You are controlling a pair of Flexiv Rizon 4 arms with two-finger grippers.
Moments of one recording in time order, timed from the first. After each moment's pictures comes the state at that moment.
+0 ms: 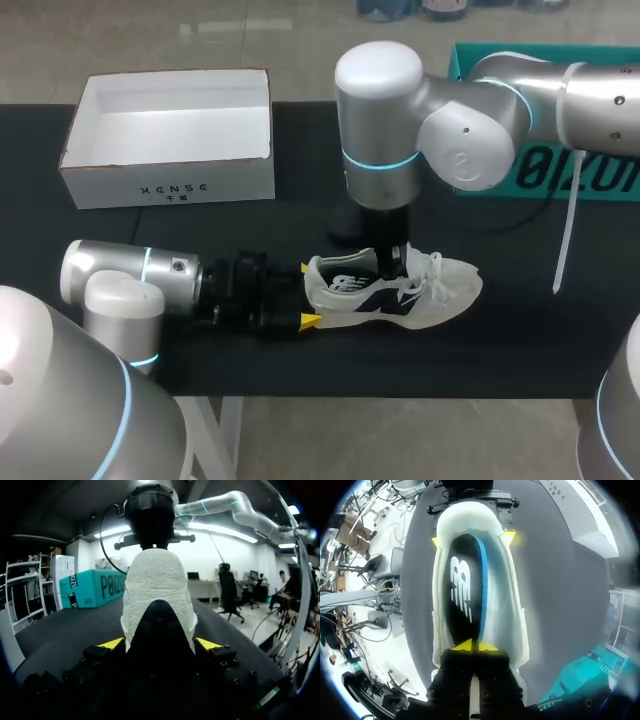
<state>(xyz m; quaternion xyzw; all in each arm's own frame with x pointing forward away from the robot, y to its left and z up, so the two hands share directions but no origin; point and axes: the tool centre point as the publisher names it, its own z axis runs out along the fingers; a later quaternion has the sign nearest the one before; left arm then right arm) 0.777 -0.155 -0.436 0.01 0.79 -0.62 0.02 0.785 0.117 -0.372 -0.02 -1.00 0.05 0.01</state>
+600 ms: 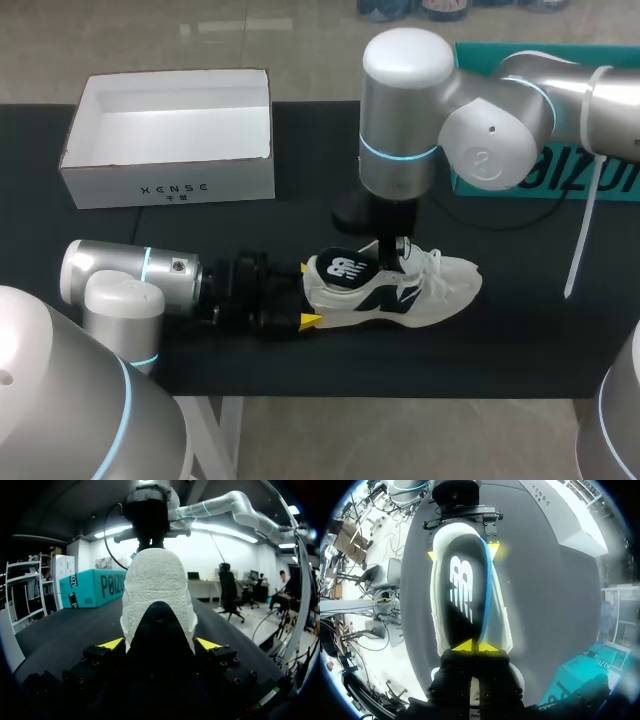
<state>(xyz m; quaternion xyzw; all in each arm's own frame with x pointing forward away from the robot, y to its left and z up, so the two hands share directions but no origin) 0.777 -0.155 -0.436 0.01 0.79 -0.62 0.02 0.794 0.126 -0.357 -0.04 -1.00 0.00 -0.01</state>
